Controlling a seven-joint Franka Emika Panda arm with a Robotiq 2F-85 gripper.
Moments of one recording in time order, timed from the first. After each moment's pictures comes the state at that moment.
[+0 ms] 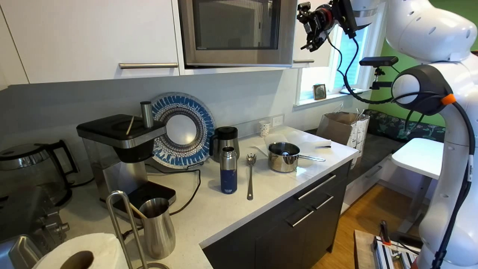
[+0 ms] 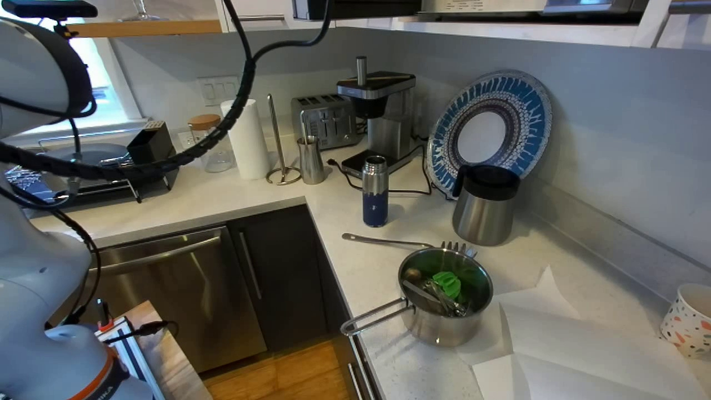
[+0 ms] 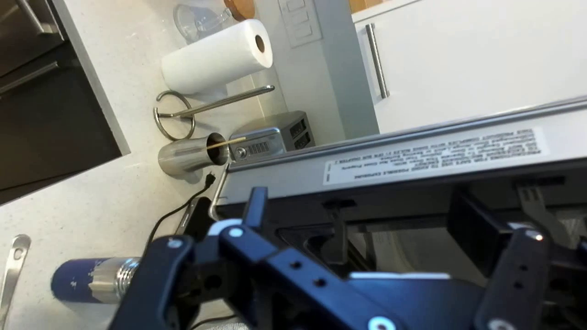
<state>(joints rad) -0.72 0.19 -0.28 -1.01 1.43 0.92 0.53</state>
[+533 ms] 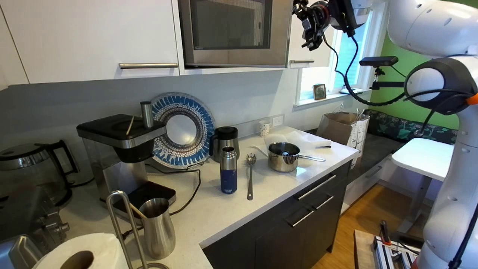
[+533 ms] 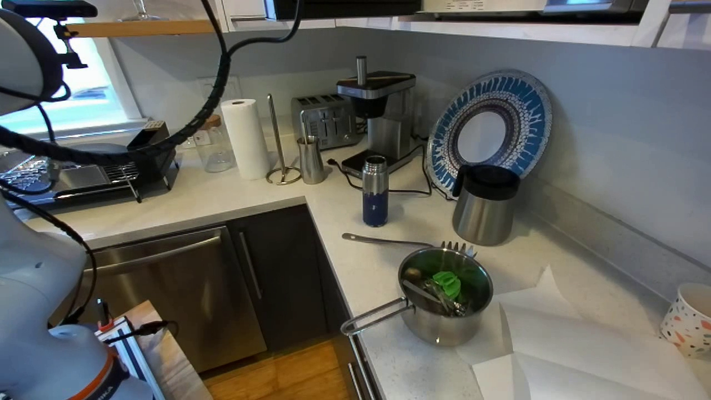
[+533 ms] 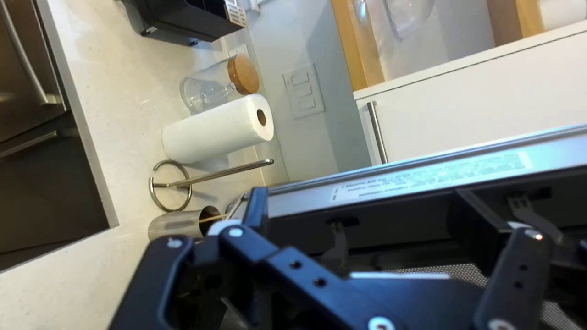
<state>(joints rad) -0.63 0.09 -0.23 -1.15 1.42 0.88 0.52</state>
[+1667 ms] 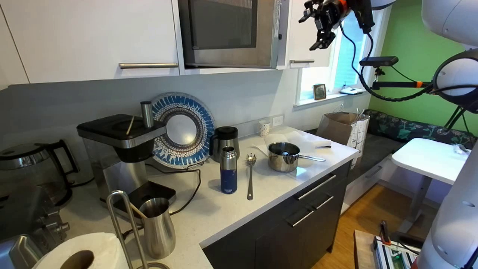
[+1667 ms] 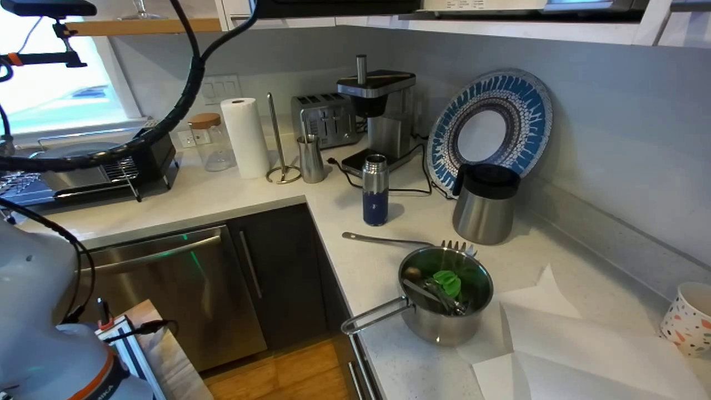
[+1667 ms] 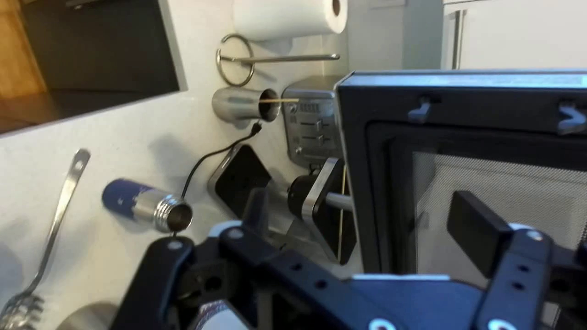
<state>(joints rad) -0.46 -0.06 -0.43 -1.18 1.05 1.06 0.26</state>
